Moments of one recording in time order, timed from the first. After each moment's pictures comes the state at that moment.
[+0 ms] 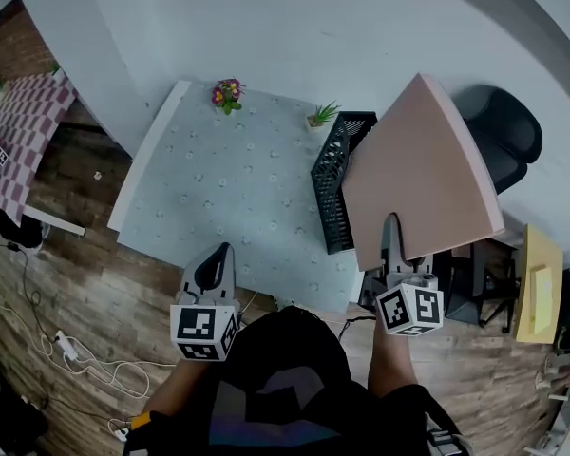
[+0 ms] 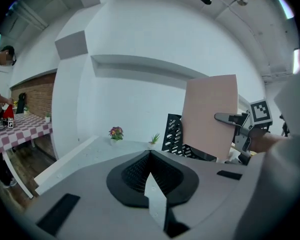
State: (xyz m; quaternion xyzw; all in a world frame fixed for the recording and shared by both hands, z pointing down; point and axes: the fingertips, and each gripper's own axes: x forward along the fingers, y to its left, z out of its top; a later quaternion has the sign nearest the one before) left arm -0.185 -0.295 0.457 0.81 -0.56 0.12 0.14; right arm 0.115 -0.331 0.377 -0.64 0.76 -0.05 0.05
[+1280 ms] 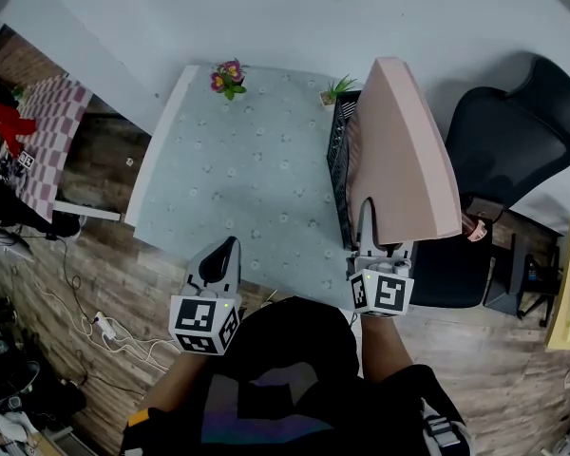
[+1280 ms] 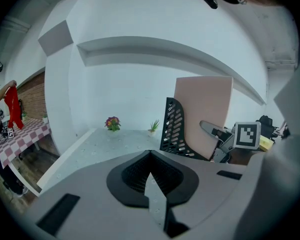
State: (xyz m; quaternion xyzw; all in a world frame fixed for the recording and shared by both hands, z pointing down) left arm -0.155 -0.326 0.486 0.79 -0.55 0.21 0.16; right arm 0.102 -0.390 0.479 -0.64 0.76 -0.04 0.06
